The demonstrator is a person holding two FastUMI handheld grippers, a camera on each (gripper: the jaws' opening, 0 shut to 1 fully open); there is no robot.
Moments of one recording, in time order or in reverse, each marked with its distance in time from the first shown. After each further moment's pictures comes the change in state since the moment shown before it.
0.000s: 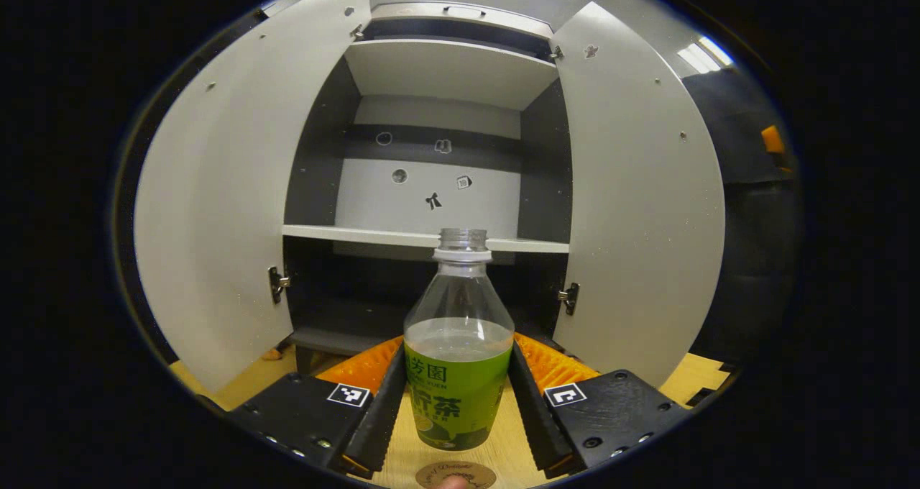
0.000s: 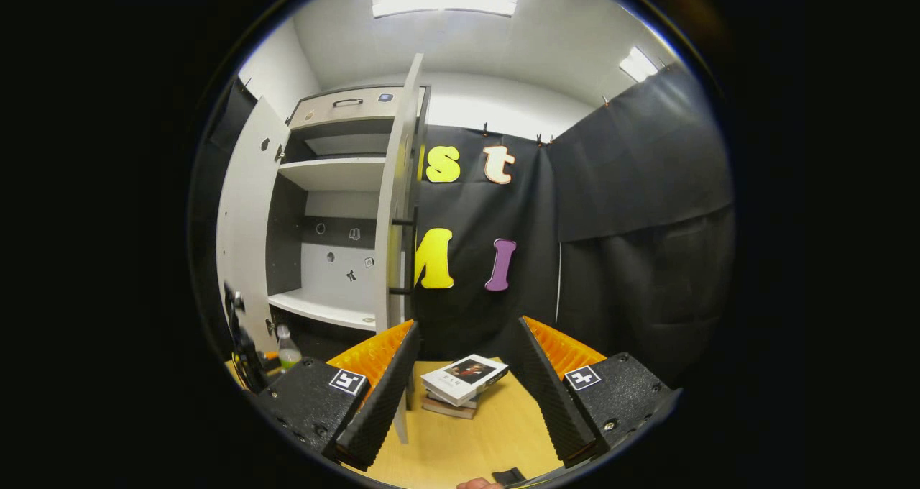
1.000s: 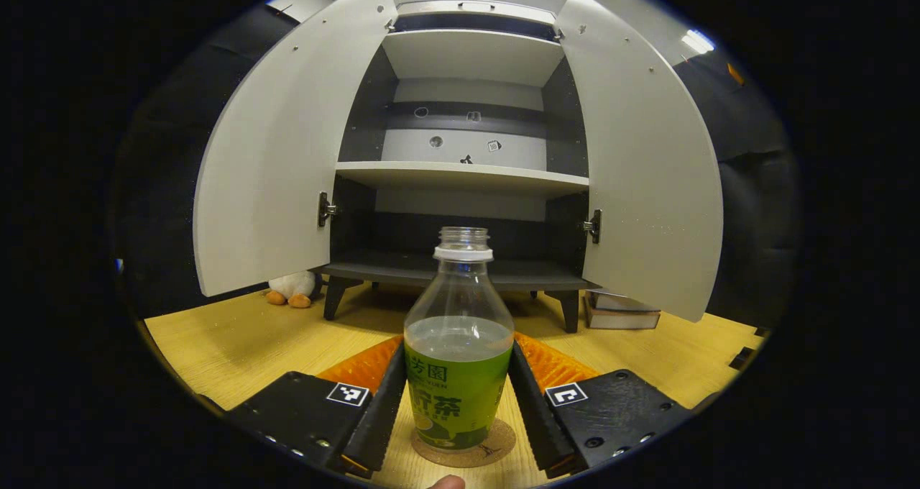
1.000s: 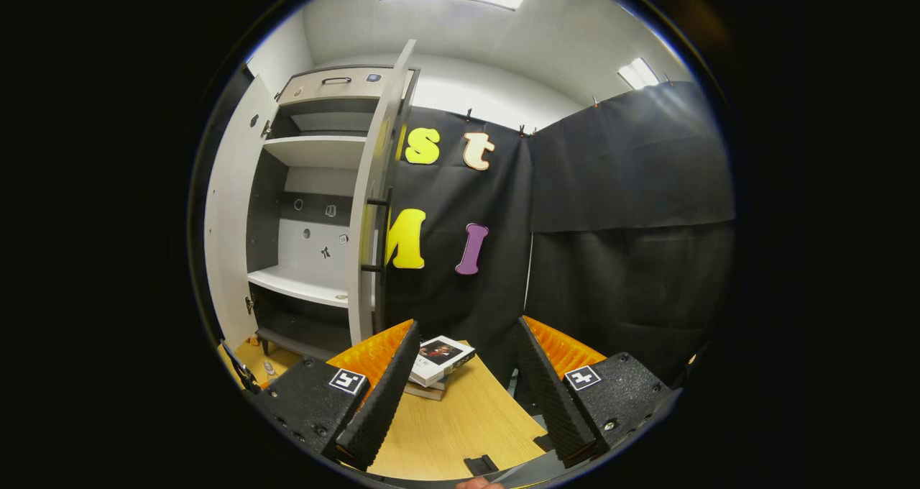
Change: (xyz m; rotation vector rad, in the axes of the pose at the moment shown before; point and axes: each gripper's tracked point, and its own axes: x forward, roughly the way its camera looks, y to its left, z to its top) left arm -0.038 0.004 -0.104 0.008 0.042 0.114; right arm -0.018 -0.019 -0.015 -0.037 0.091 -0.110
